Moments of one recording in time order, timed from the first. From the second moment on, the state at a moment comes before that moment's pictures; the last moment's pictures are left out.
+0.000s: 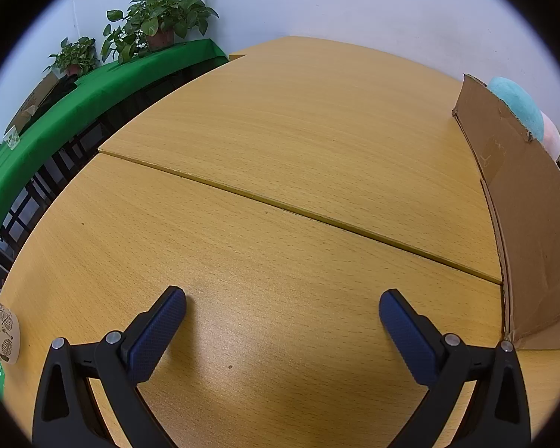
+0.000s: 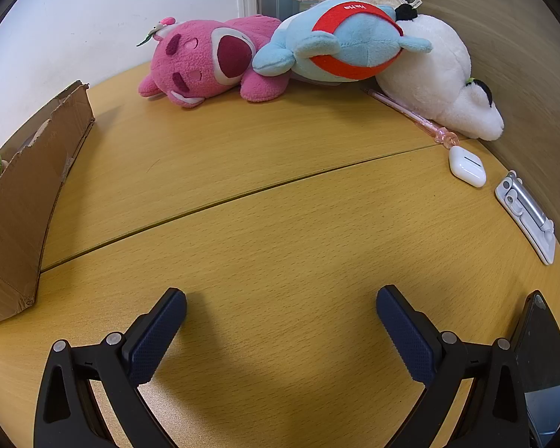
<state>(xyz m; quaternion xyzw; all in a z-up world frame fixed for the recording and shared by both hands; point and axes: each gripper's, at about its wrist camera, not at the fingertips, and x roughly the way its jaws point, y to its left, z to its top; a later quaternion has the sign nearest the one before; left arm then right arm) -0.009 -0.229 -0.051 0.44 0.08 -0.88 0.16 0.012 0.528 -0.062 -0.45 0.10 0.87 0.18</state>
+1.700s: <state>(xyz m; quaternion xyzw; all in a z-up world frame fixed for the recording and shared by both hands) -0.011 -0.226 -0.050 0.44 0.09 -0.88 0.17 0.032 0.529 -0.055 -0.45 0.09 0.87 0.18</state>
